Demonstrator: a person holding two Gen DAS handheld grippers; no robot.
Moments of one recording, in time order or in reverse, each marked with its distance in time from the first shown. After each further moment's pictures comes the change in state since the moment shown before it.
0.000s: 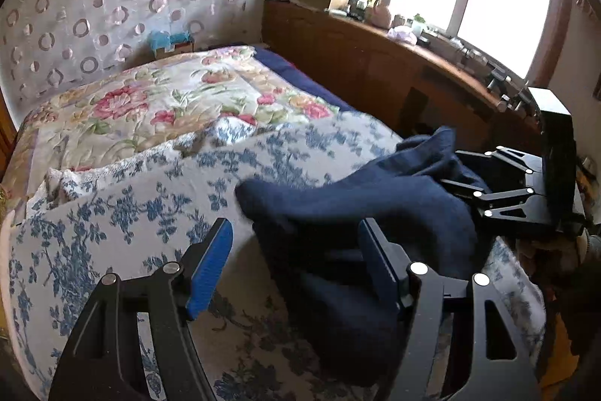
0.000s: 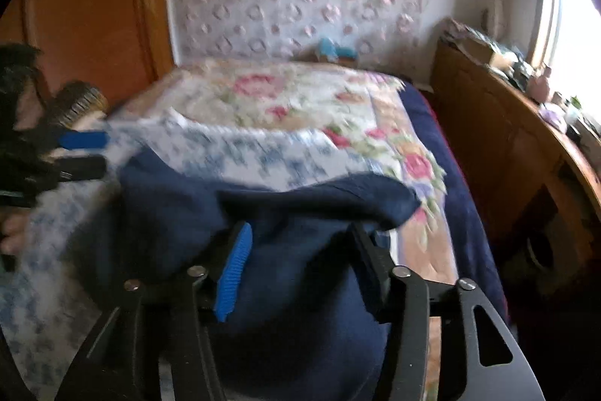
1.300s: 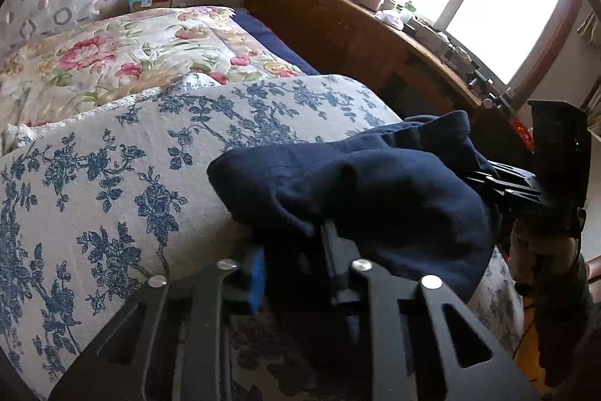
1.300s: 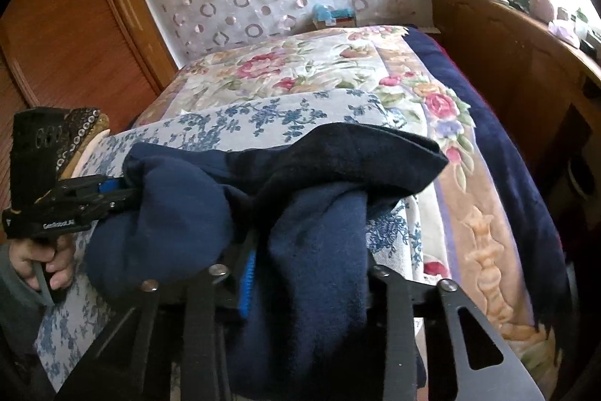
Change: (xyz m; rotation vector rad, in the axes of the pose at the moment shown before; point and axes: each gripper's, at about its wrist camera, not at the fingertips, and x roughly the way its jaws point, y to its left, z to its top) left arm 0.039 0.017 -0.013 -0.095 0.101 -0.179; right arm 0.013 -0.031 -0.009 0.211 0.049 0.188
